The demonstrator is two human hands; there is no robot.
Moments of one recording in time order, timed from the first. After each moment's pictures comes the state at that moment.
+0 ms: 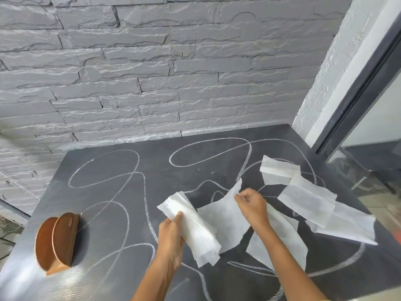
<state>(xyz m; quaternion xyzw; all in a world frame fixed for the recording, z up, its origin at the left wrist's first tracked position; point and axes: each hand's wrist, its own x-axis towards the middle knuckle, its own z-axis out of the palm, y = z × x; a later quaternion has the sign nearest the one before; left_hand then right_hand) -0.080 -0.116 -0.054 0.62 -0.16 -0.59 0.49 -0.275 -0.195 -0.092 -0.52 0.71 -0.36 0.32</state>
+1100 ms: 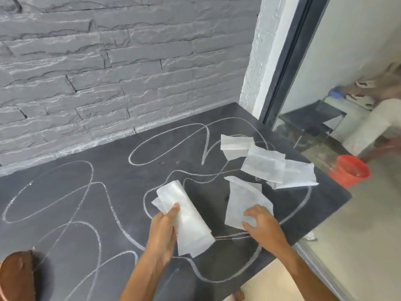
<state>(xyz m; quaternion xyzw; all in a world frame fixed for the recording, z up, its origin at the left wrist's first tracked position) -0.085 -0.119 -0.062 0.54 -0.27 -0.69 0.39 -0.340 -0.064 -0.128 -0.57 0.77 -0.19 0.22</state>
